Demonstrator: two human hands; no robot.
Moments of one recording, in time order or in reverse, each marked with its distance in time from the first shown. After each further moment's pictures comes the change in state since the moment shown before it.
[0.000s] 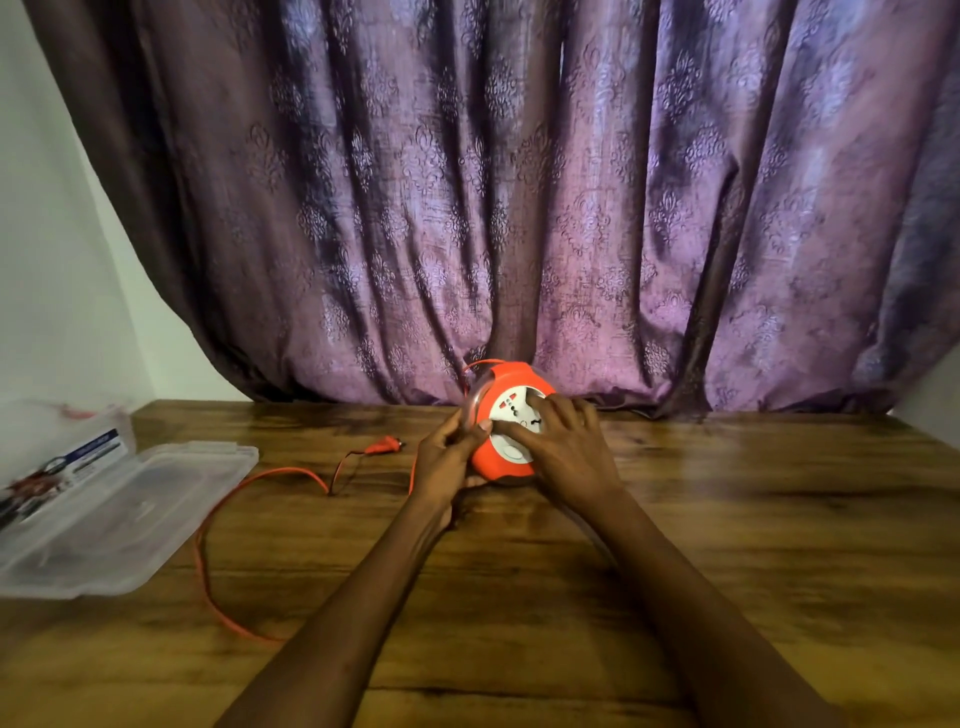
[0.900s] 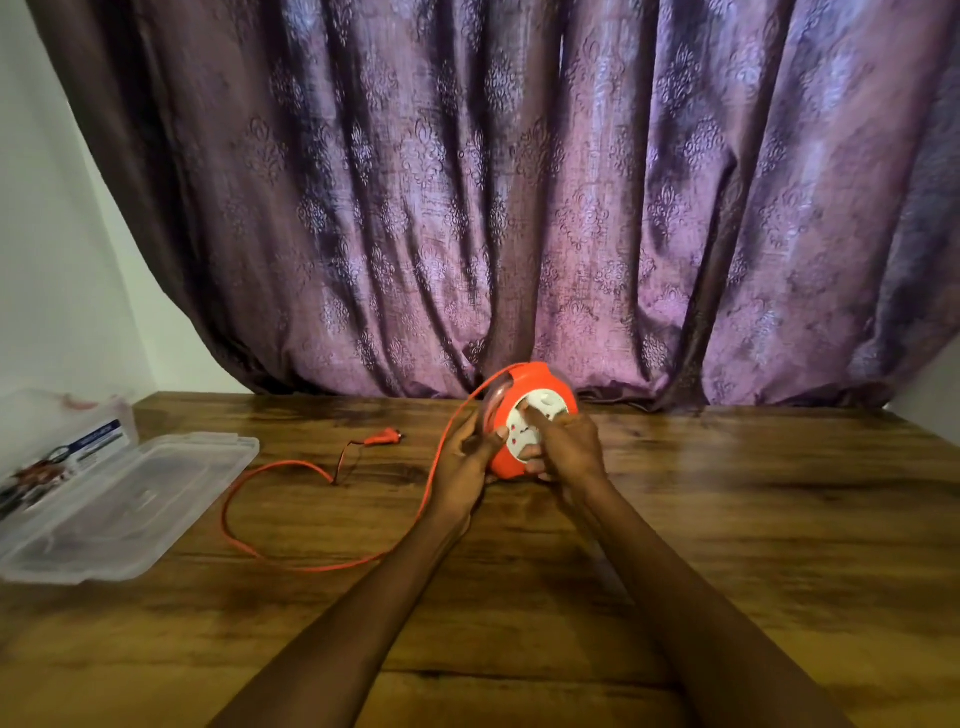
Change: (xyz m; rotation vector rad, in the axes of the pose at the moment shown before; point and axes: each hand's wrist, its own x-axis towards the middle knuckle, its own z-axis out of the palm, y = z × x) left_hand -0.012 -0.020 0.018 -0.046 -0.077 0.099; right_hand 0.009 -0.015 0.003 1.476 -0.028 1.051
